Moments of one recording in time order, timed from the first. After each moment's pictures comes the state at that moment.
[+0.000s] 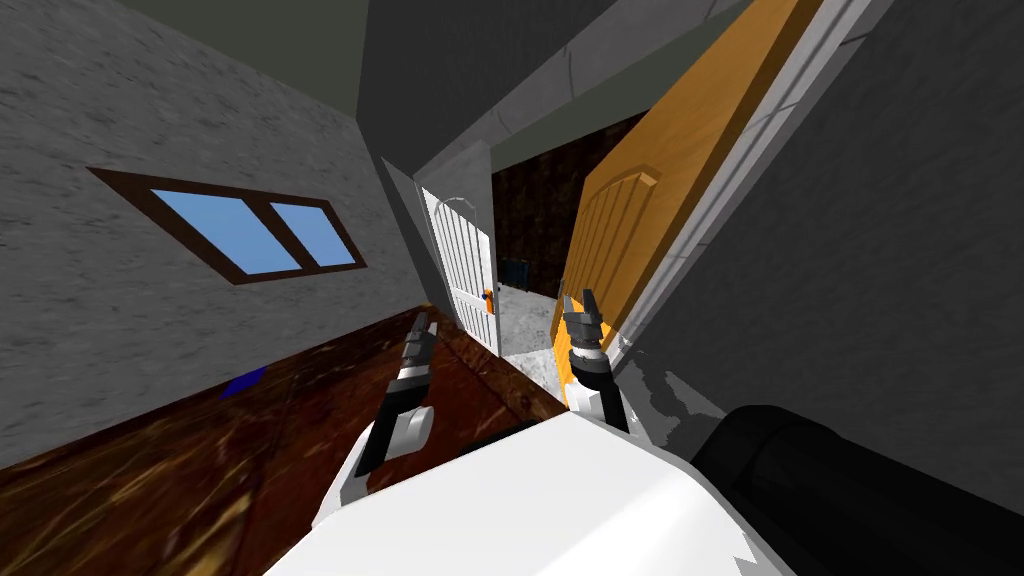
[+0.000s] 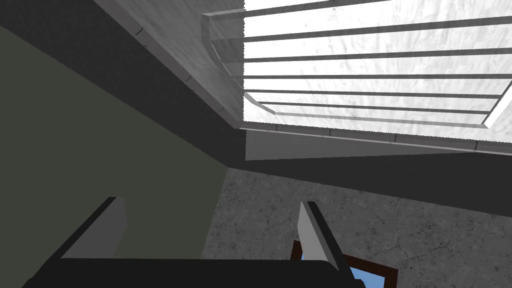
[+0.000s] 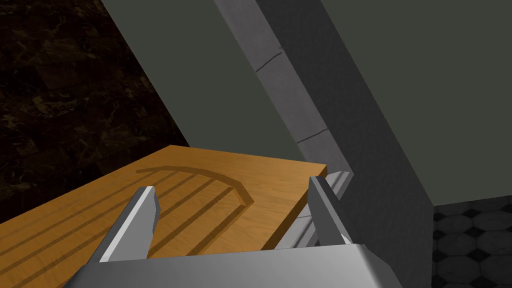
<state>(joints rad) 0.26 0.06 -0.12 -1.97 -0.02 -0.37 -0.09</state>
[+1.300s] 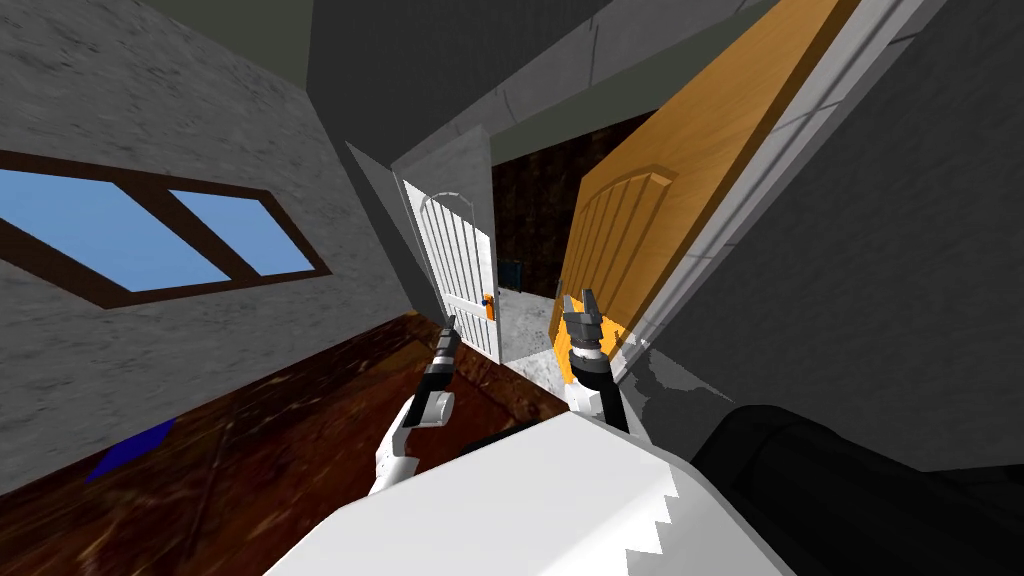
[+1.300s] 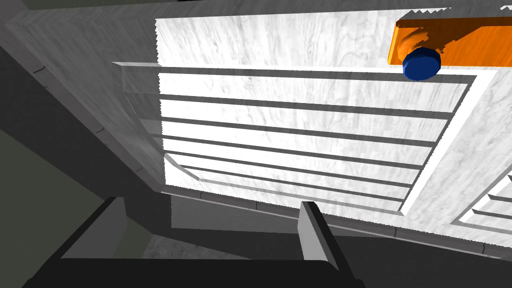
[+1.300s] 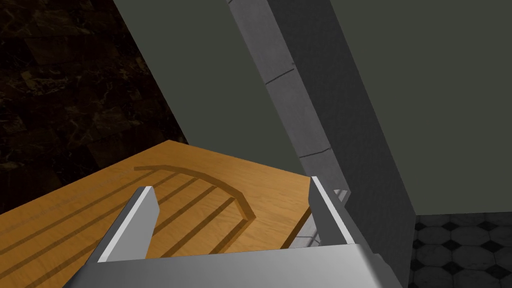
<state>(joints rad) 0.06 0.08 -0.22 -1.64 0.06 -0.39 -0.08</state>
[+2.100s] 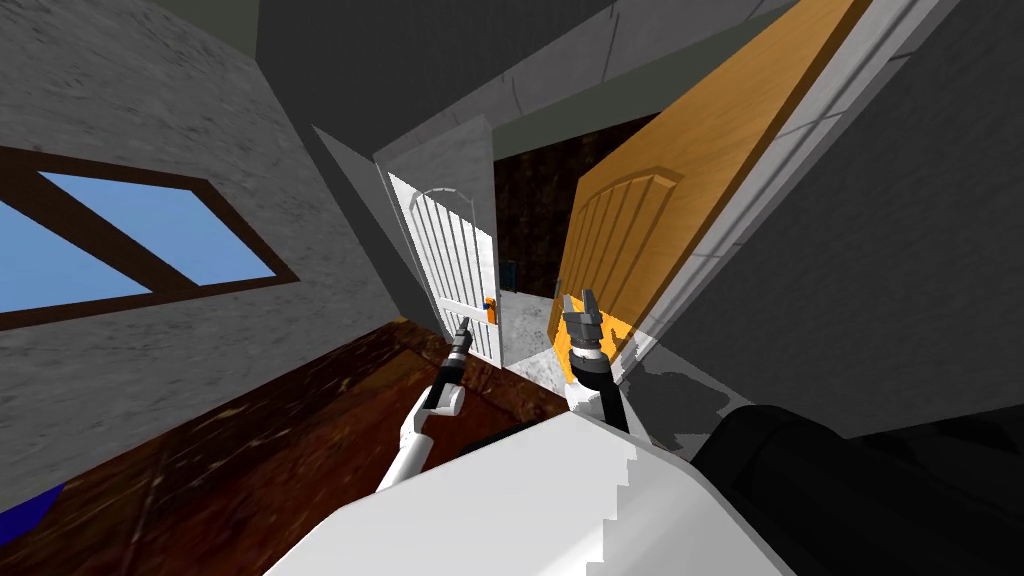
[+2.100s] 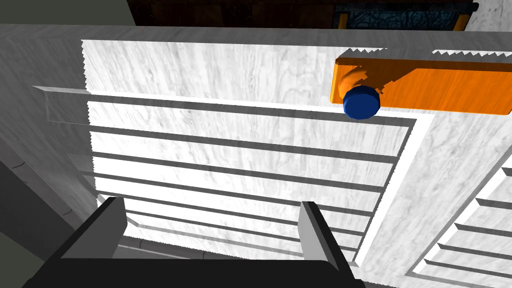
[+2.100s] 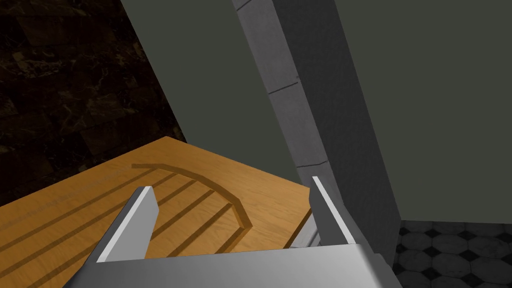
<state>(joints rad) -0.06 0.08 -0.29 -1.42 0.13 -0.39 -0.07</state>
